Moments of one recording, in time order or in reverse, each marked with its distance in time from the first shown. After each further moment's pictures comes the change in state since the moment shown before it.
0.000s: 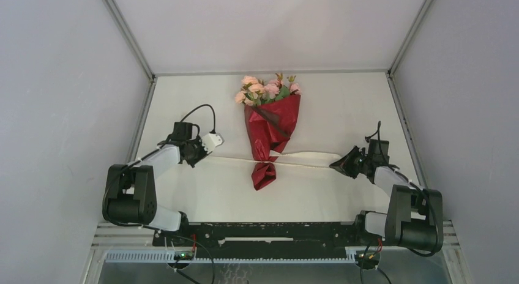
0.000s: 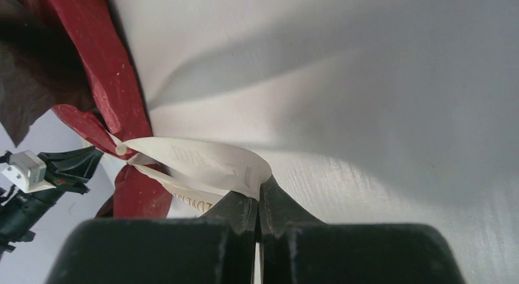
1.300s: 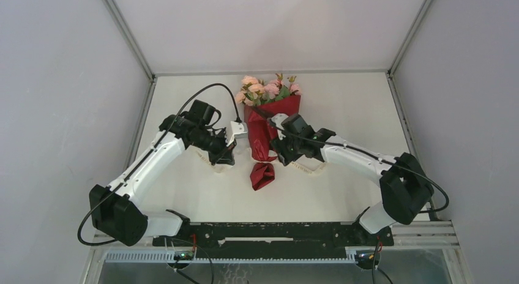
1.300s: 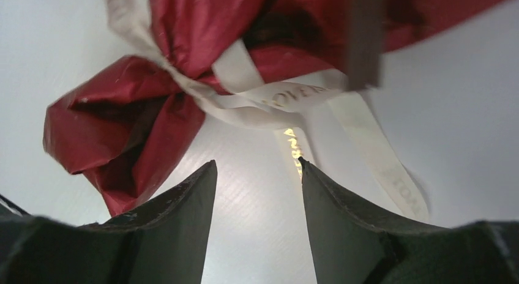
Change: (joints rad) left arm -0.358 -0.140 0.486 -0.720 0.494 -0.235; right arm 0.877 0.251 0.648 -0.362 0.535 -0.544
